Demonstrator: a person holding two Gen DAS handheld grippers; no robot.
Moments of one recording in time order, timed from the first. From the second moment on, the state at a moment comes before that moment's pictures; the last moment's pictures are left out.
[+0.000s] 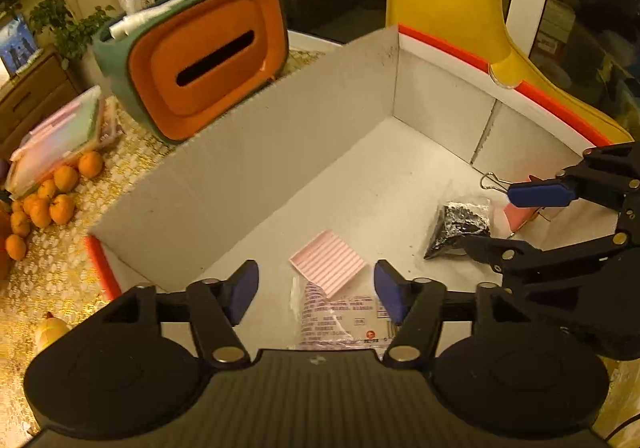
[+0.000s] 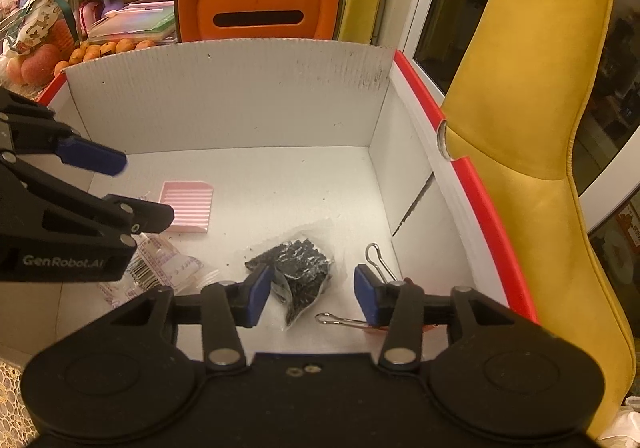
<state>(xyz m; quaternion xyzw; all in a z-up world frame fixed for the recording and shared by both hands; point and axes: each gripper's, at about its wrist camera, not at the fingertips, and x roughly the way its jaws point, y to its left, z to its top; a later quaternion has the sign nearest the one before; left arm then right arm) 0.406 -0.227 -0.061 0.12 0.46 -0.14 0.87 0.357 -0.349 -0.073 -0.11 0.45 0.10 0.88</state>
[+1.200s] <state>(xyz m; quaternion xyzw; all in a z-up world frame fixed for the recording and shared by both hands) 0.322 -0.177 0.009 0.05 0.38 -0.15 0.91 0.291 -0.351 -0.011 -0.07 0.37 0.14 0.91</state>
